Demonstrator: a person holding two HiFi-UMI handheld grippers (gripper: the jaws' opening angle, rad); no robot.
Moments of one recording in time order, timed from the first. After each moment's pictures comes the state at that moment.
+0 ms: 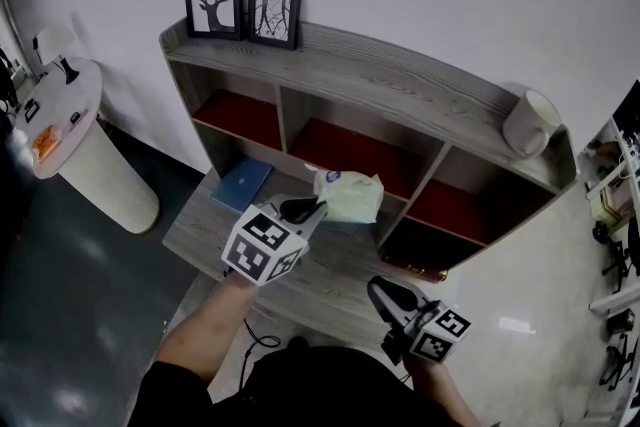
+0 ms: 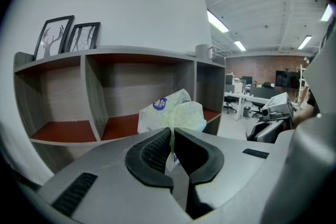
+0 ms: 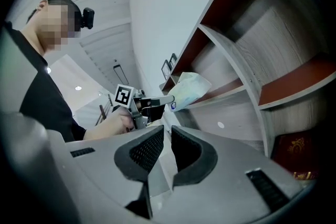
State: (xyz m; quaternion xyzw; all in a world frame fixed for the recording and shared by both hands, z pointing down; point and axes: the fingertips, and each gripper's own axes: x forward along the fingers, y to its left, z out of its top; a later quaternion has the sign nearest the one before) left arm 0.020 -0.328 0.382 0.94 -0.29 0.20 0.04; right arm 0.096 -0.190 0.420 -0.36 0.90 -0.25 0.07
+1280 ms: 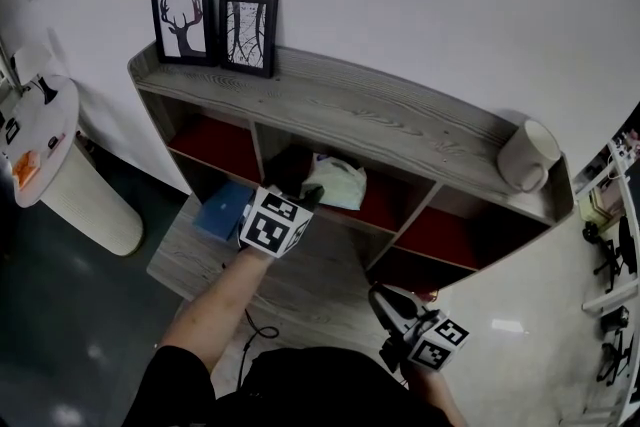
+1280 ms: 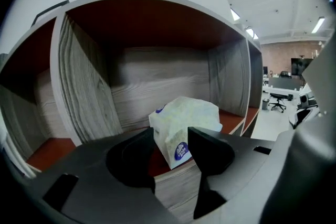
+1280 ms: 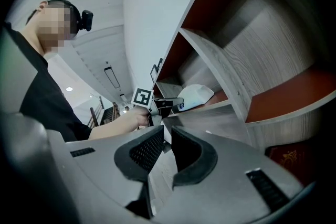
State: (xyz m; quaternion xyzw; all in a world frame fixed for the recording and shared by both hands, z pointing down) left arm 0.040 -0.472 0.401 0.91 -0.36 0.23 0.01; right arm 0.131 -0.250 0.420 -0.40 0.88 -0.23 0.09
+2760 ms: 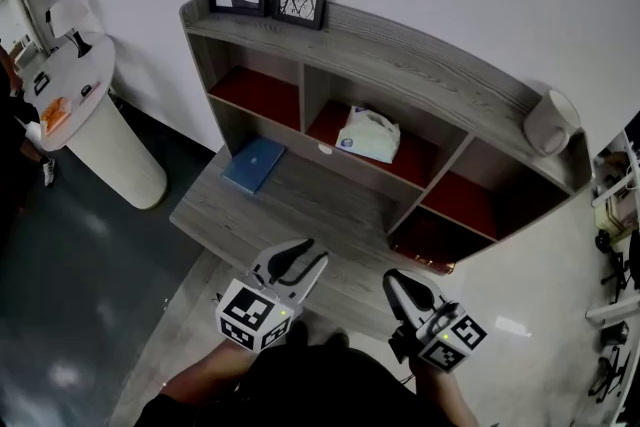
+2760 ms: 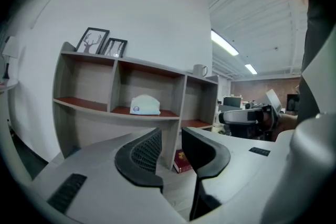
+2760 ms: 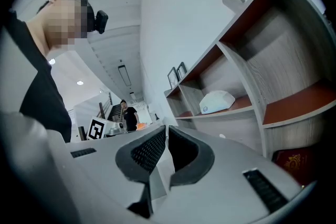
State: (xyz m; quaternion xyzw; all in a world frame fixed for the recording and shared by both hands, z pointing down) left arm -0.017 -0.219 0.401 0.93 -0.35 0.07 0.08; right arm 0.093 -0.174 0.380 -0.38 0.90 -0.19 0.08
